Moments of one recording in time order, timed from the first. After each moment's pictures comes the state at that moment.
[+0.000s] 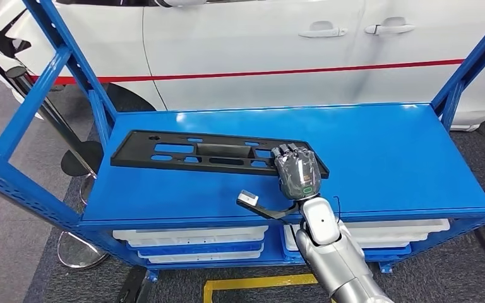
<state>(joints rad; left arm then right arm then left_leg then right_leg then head) -0.21 -0.09 0.23 -0.22 -0.42 0.12 -0.35 -0.44 0.10 0.31 -1.10 1.53 -0.70 0.05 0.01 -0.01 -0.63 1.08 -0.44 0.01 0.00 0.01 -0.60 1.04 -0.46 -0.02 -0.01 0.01</state>
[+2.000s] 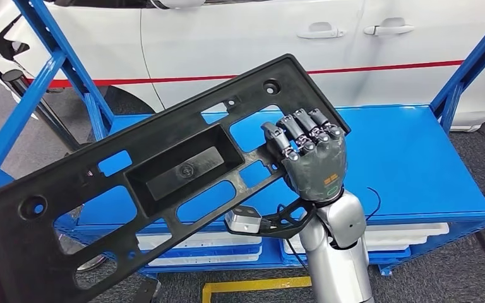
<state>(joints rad) -0.16 -0.15 0.26 -0.22 -0.44 0.10 -0.42 -0.34 0.34 0.13 -1.74 1.39 -0.70 -0.58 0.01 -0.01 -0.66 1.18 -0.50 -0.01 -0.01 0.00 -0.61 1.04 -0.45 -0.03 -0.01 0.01</state>
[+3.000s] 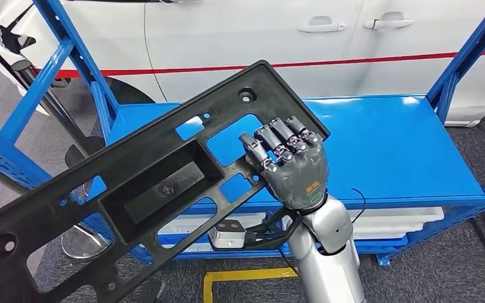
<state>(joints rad) -0.16 -0.16 0.26 -0.22 -0.46 0.06 -0.38 -0.32 0.34 0.22 -1.74 1.40 -0.70 -0.56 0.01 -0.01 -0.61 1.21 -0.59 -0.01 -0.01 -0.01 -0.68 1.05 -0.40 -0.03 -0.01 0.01</state>
